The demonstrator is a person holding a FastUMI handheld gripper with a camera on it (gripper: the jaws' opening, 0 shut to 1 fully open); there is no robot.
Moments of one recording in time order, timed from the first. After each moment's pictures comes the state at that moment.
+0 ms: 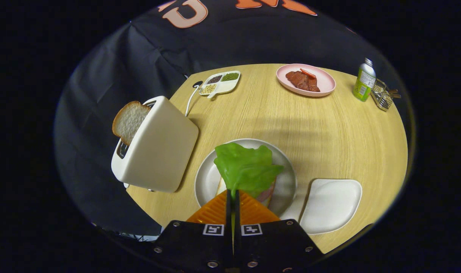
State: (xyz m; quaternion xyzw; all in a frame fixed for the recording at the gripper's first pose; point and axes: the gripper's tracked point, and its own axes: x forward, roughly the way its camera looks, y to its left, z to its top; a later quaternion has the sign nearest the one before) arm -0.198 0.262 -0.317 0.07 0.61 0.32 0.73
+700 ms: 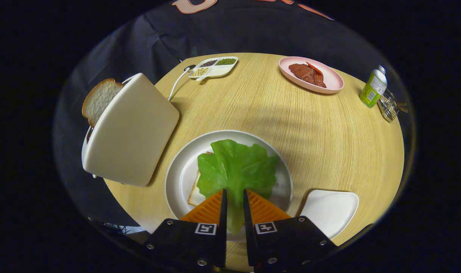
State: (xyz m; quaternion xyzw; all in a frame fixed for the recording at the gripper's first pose) arm -0.191 0.254 -0.374 -0.02 0.61 0.31 0.73
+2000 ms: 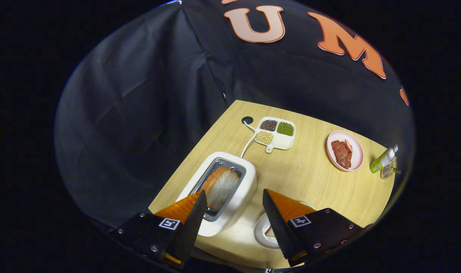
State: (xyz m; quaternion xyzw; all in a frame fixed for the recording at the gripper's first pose) arm -0.133 0.434 -0.160 -0.01 0.52 0.37 0.77
